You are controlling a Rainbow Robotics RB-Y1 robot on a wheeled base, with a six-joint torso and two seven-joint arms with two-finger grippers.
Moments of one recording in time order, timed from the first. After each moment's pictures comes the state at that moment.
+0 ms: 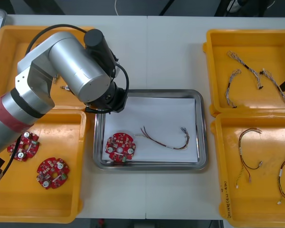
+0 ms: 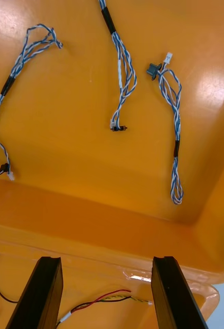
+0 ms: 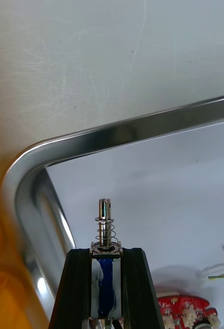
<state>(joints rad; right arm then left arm) -0.70 -0.67 -0.30 -1.51 -0.53 1.92 1.93 -0.81 0.56 -0.62 -1.73 0.64 1.57 -0.89</state>
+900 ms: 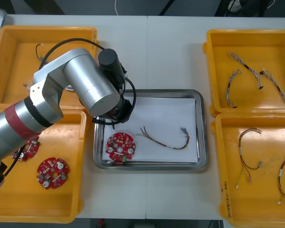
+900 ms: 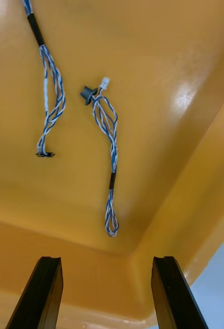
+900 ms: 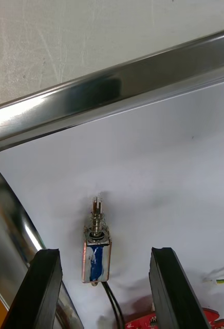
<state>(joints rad) -0.86 -0.69 -0.30 -1.11 -0.38 1.69 2.22 -0.81 0.55 -0.72 -1.70 0.62 1.52 -0.89</state>
